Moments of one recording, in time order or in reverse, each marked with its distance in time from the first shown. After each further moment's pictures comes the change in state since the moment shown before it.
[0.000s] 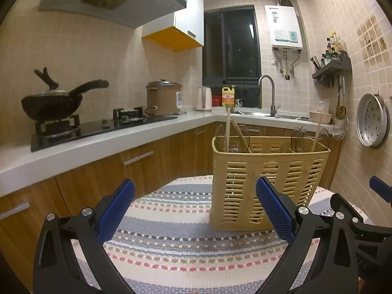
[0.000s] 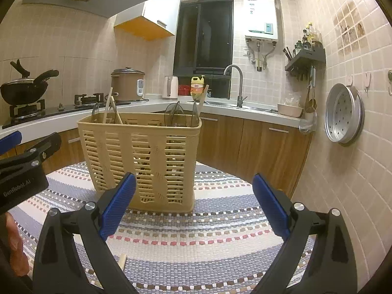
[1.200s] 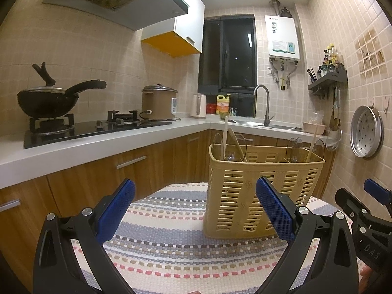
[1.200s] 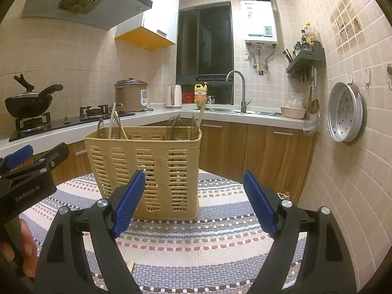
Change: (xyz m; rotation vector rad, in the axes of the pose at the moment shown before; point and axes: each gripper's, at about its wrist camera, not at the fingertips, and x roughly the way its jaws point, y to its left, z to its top) left arm 0.003 0.007 -0.002 -0.032 -0.048 -0.056; right arm -0.010 -0.008 0.008 0.044 -0.044 0.043
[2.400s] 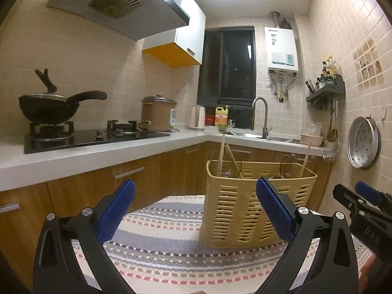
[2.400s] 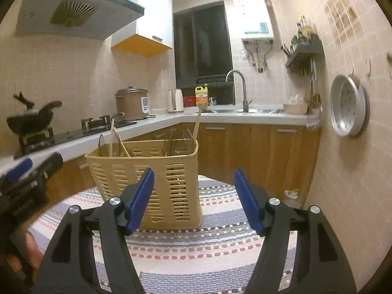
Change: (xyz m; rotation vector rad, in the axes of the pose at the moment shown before) left arm -0.010 -0.004 0.004 -0.022 -0.073 -0.002; right arm -0.001 -0.008 0.013 0.043 -0.028 0.018
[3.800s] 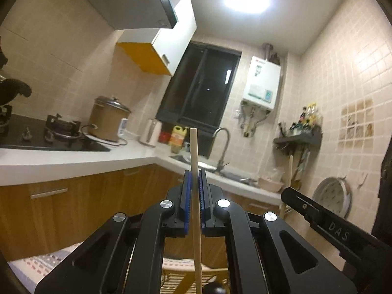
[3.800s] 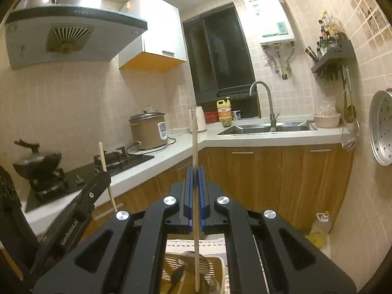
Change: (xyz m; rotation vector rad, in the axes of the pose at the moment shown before) left arm 0.130 -0.062 0.084 -0.236 -0.078 -0.276; right arm 0.122 -0.011 0.126 0.083 -0.012 0.182
